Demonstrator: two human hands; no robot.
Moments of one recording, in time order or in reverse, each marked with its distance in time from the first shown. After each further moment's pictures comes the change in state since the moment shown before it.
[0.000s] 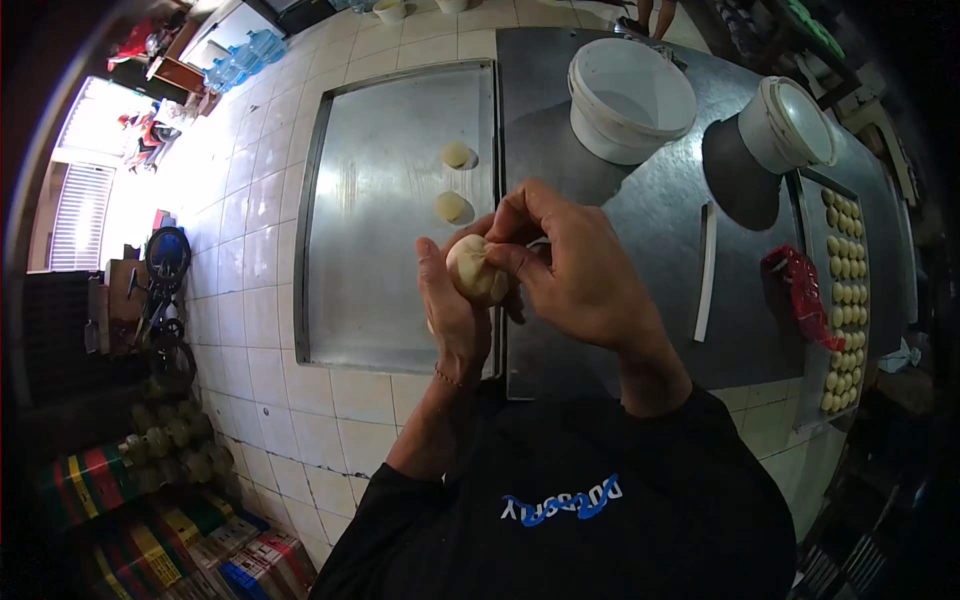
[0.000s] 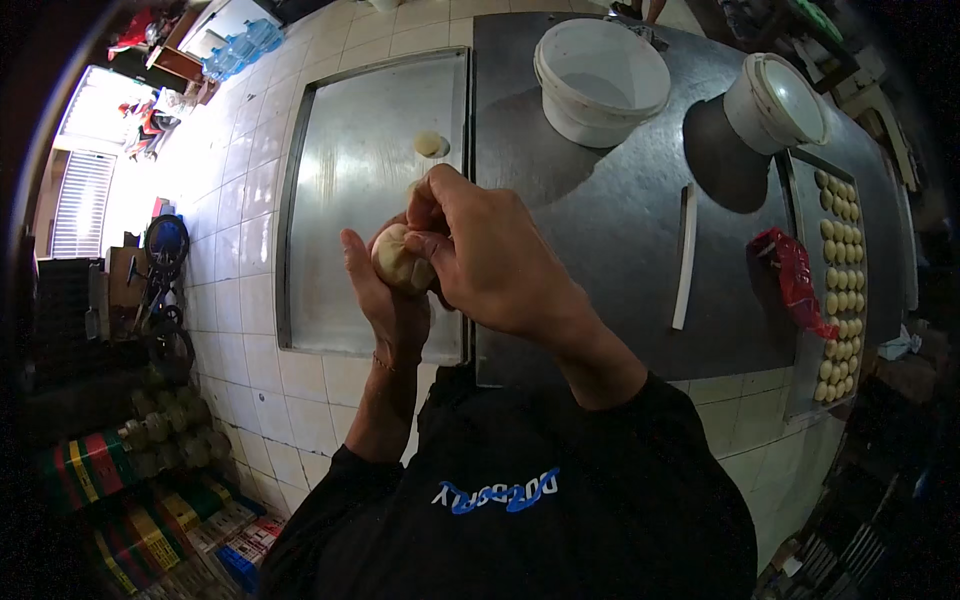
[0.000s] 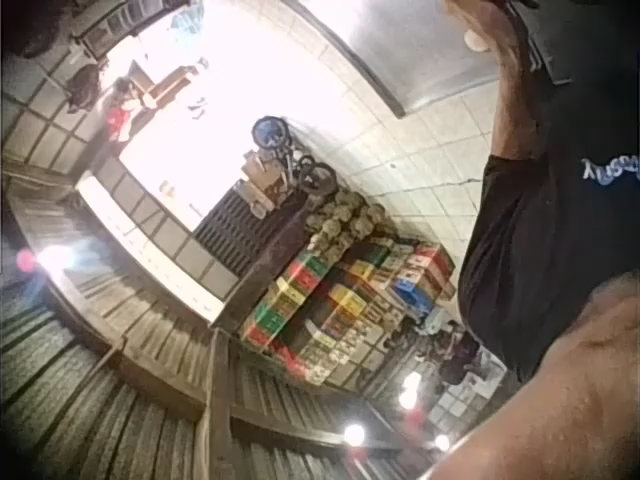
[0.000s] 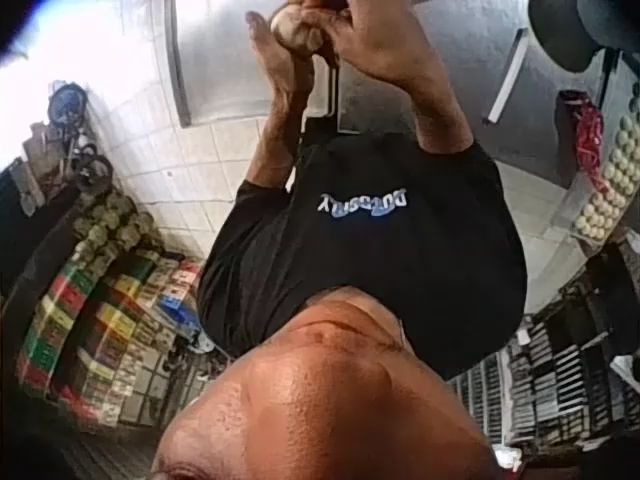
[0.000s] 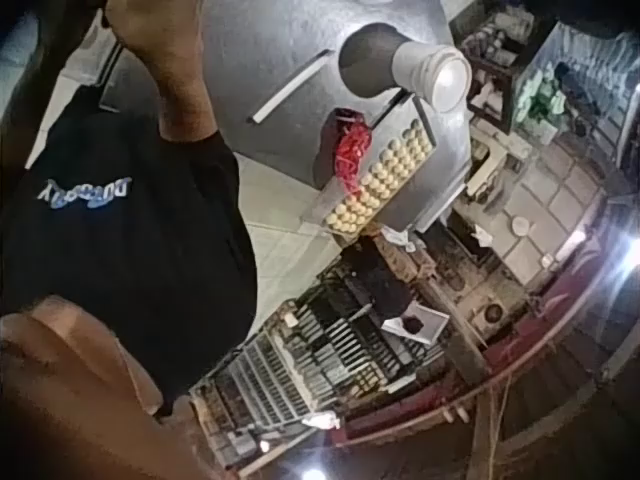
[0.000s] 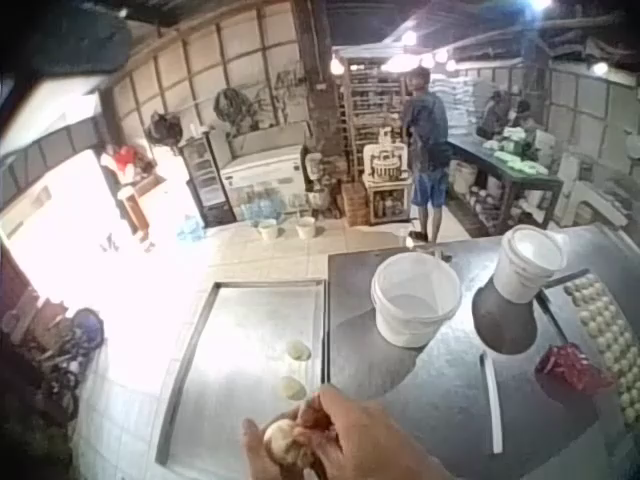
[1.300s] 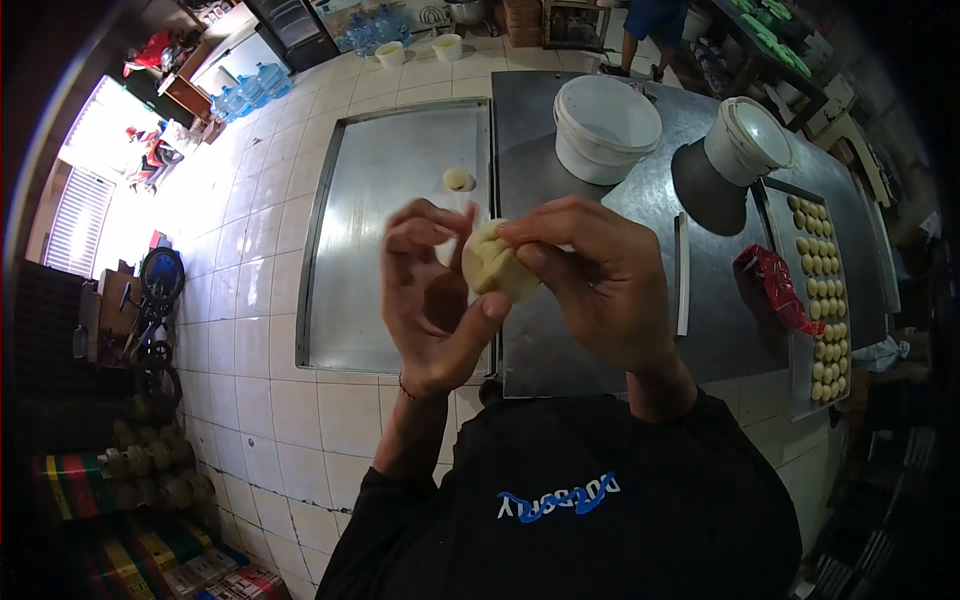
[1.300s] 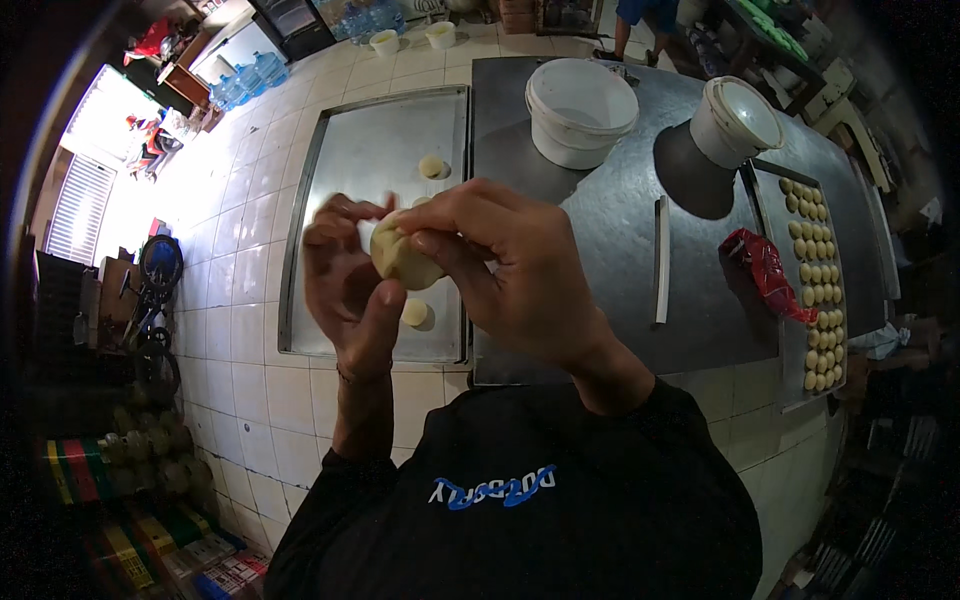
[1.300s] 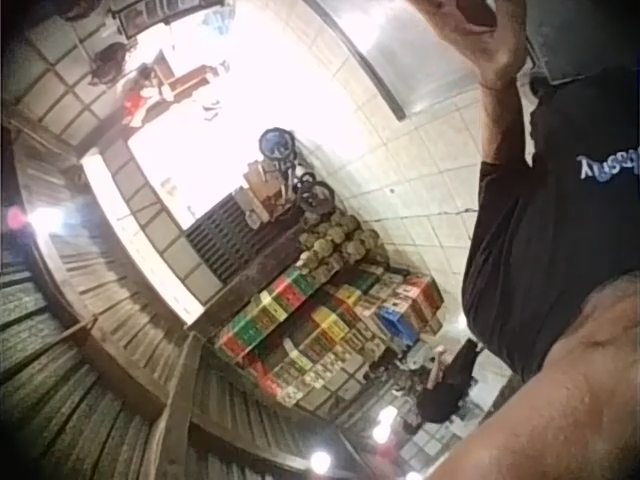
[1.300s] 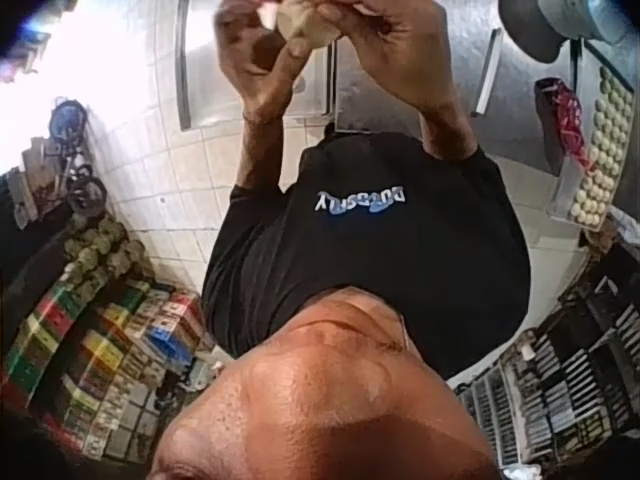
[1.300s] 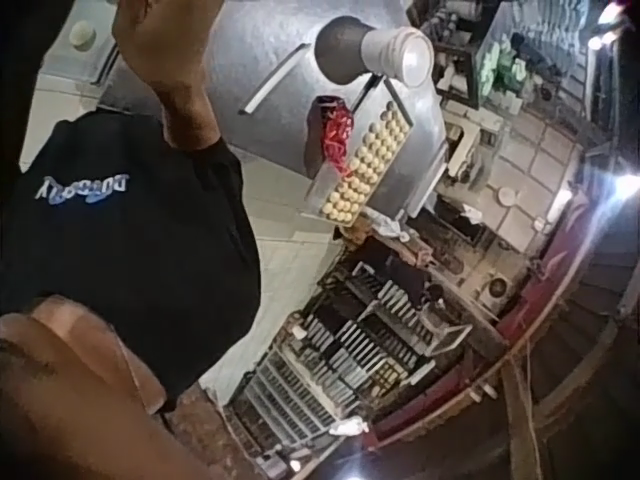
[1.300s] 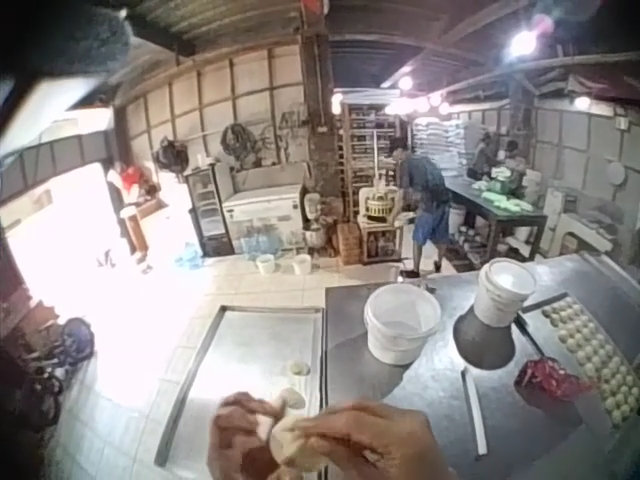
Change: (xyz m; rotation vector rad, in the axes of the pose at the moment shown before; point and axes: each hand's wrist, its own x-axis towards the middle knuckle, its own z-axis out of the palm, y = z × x) left_hand -0.046 0.051 -0.009 0.141 -0.474 0.835; right_hand -0.066 -0.053 0.005 -0.050 0.085 -0.448
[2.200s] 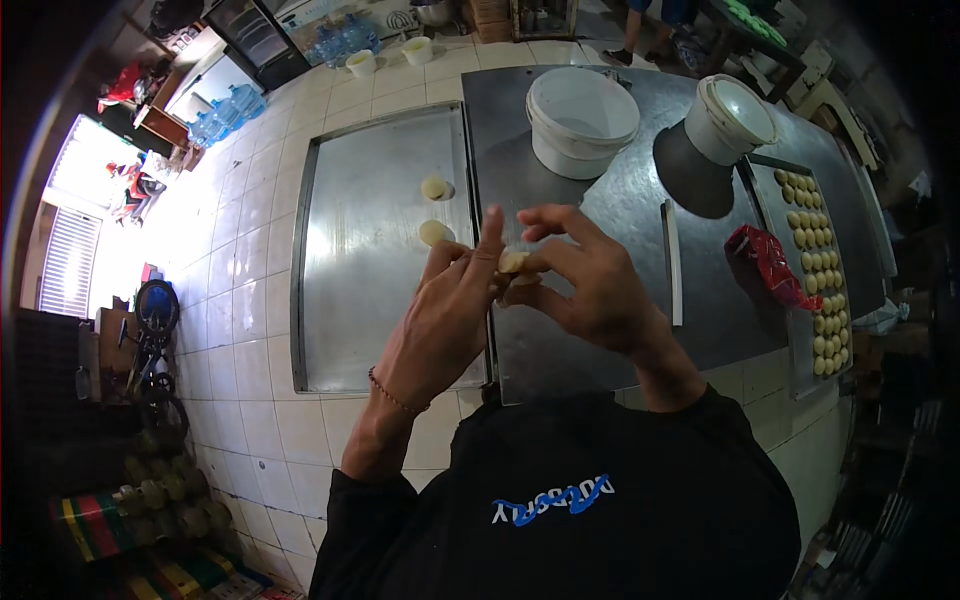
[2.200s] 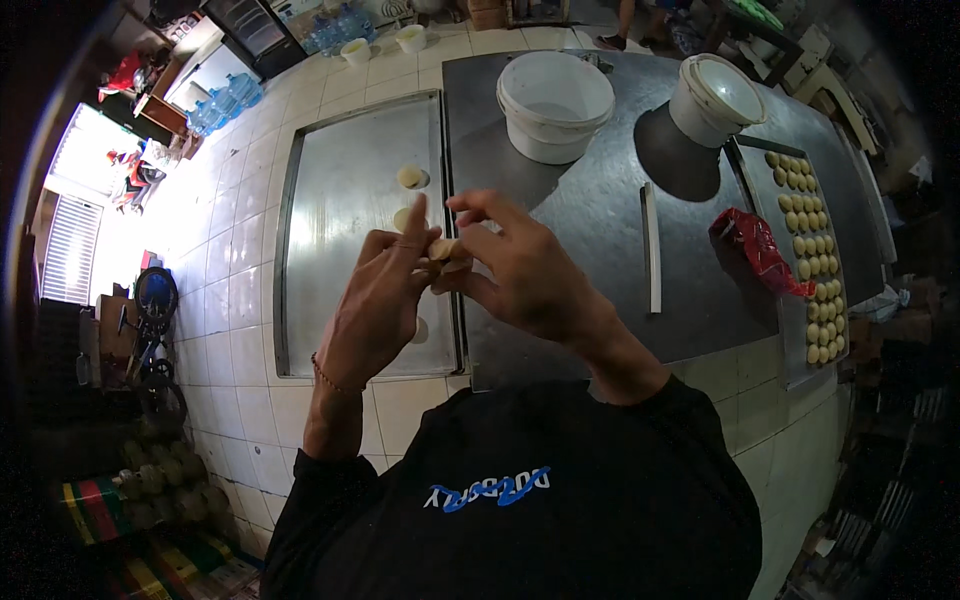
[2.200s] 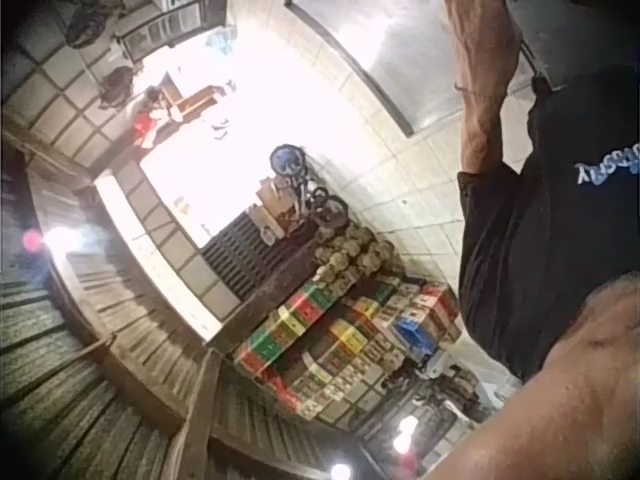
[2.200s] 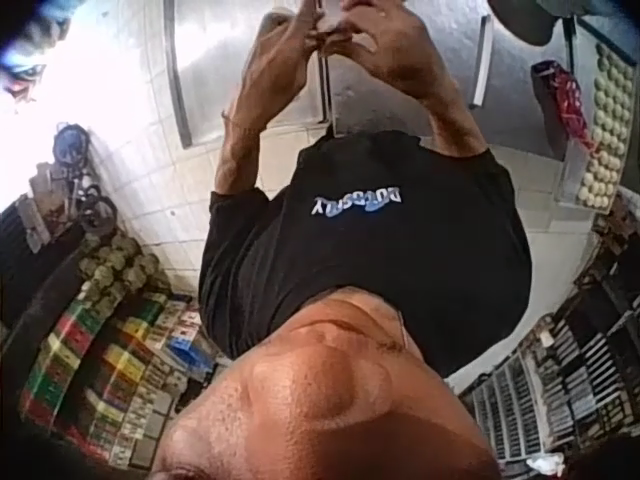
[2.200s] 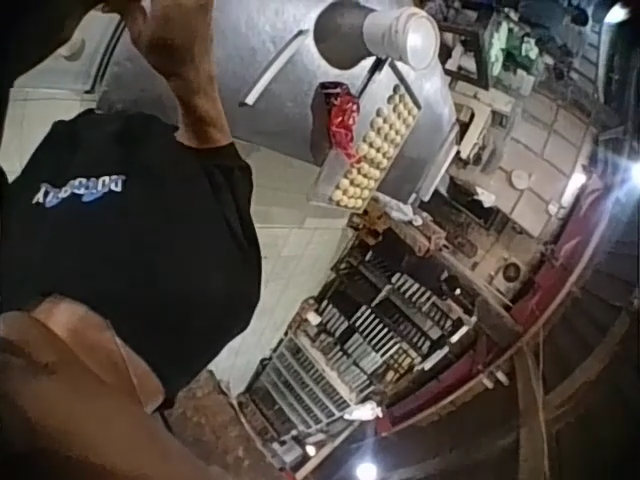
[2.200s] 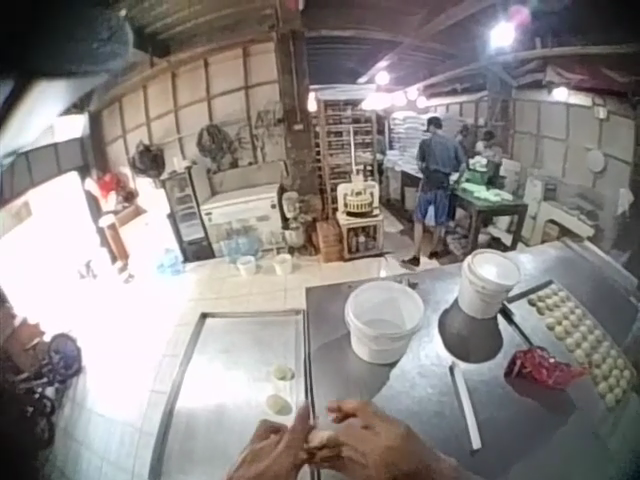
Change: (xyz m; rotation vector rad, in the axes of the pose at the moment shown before) left_hand 0.016 -0.003 -0.003 0.972 -0.716 -0.361; right_hand -0.021 0.045 -0.017 -0.457 -0.039 -0.069
